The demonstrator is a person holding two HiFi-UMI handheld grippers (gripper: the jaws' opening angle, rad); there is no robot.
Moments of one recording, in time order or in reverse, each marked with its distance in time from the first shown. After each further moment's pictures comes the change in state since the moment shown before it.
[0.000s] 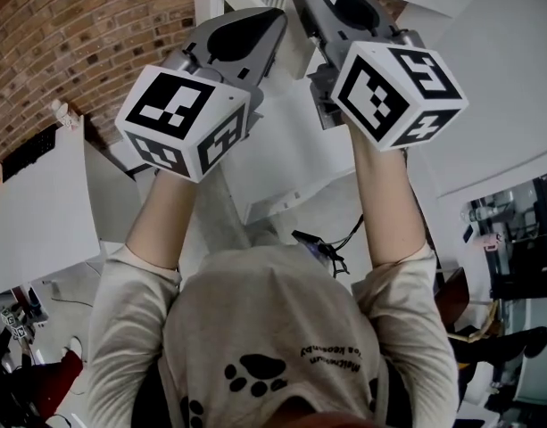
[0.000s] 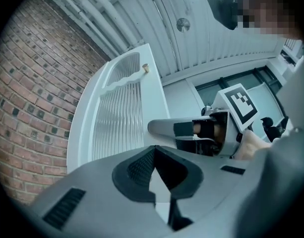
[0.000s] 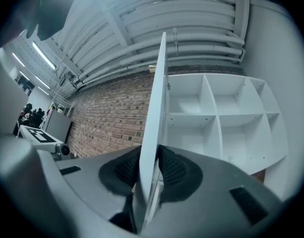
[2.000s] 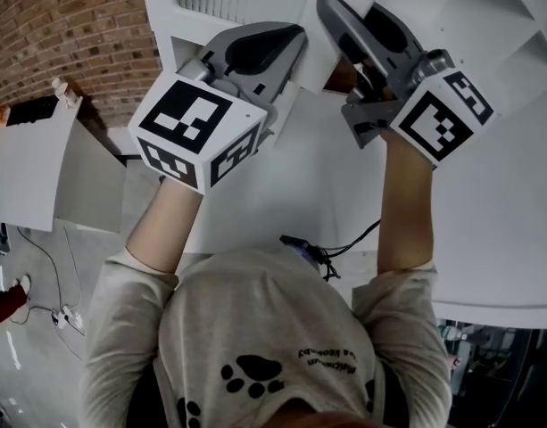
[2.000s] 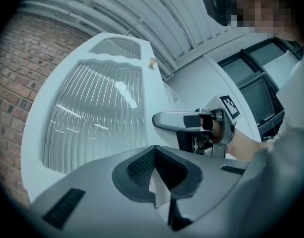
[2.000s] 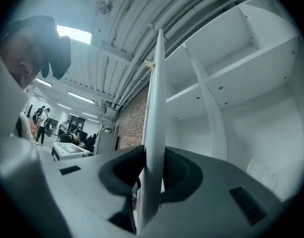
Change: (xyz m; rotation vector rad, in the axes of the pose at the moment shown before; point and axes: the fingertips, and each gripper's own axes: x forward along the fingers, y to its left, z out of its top) left arm 0.252 0.067 -0.078 0.067 0.080 0.299; right arm 0.101 -0.233 -0.055 0.200 -0.028 0.643
